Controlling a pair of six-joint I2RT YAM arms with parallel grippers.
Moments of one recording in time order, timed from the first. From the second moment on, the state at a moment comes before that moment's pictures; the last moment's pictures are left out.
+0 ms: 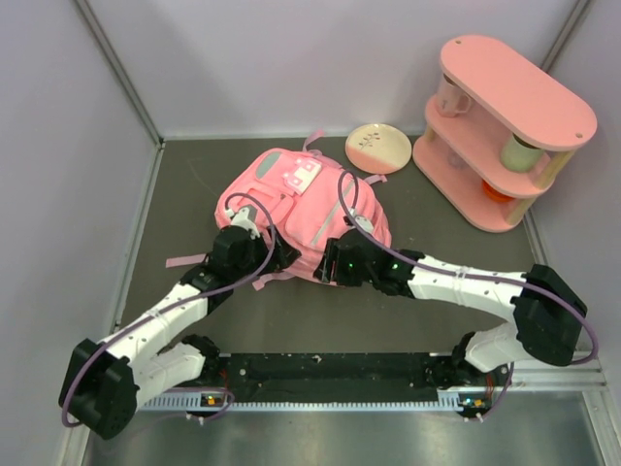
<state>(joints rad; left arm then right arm) -0.50 0.97 0.52 -0.07 0.11 -0.72 0.99 1.39 0.86 -0.20 0.14 0.94</state>
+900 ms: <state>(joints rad) -0.50 1.08 0.55 -0.02 0.12 -0.73 1.05 1.57 0.98 -0.26 0.32 0.93</state>
